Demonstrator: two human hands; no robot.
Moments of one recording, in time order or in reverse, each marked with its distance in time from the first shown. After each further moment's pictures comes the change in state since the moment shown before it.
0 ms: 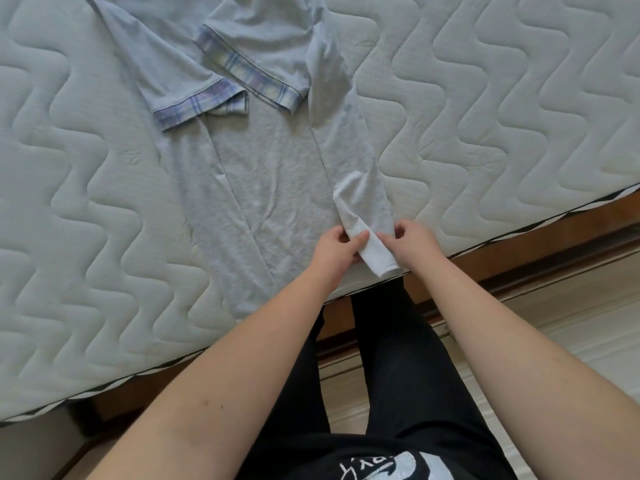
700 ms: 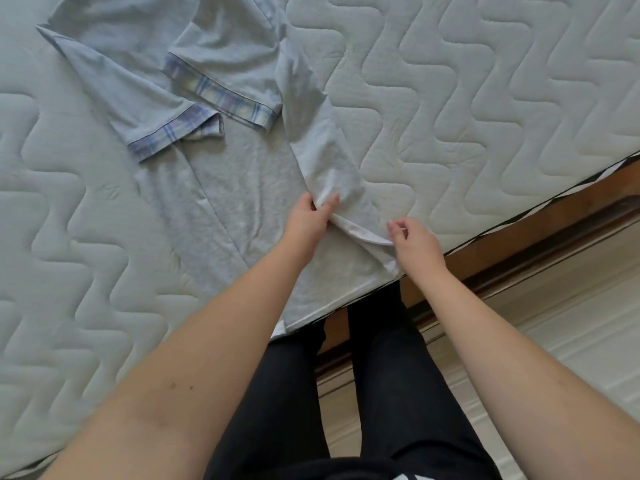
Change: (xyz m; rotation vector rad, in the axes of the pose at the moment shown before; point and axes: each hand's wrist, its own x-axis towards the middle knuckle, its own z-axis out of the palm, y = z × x) left_hand 0.043 0.060 -0.017 0.169 0.080 0.171; right_hand -0.009 0.012 -0.004 0.097 0.217 -0.055
